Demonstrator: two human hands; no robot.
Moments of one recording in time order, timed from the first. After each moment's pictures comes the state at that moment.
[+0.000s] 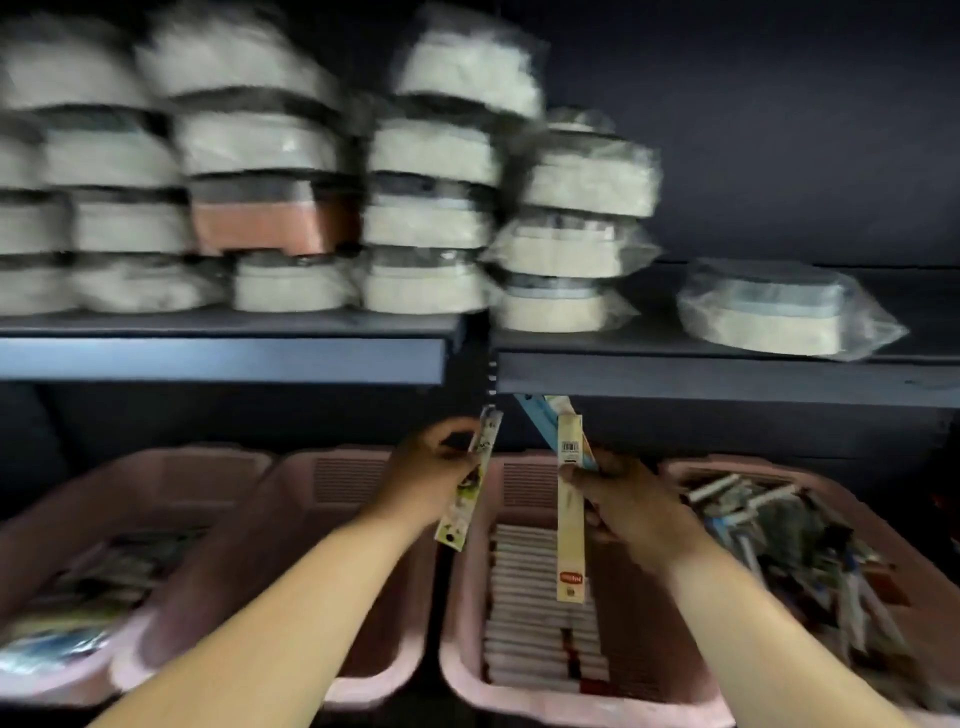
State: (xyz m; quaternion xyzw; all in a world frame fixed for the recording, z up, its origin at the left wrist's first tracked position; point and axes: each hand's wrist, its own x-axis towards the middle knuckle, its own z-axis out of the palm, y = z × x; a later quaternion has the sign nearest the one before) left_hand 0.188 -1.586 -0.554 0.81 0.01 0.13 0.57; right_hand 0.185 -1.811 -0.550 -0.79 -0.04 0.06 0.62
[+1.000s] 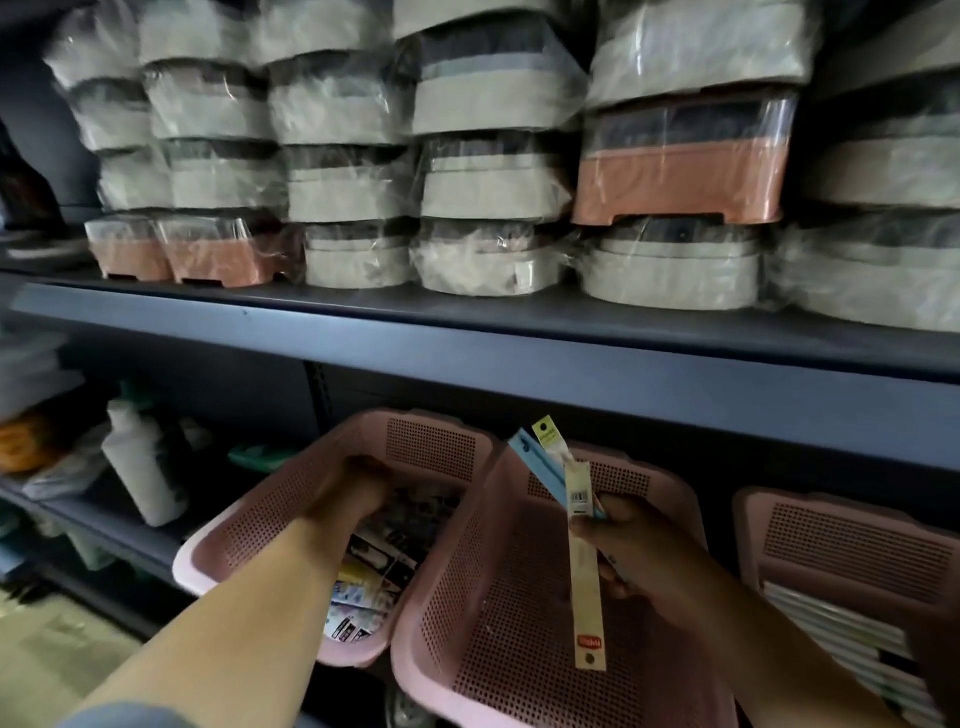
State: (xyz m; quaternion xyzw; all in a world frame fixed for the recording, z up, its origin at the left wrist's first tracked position) left_hand 0.178 -1.222 -0.632 0.90 0.35 0.08 0.25; right_hand 0.216 -1.555 -0.604 -0.79 -0.16 0.24 0.54
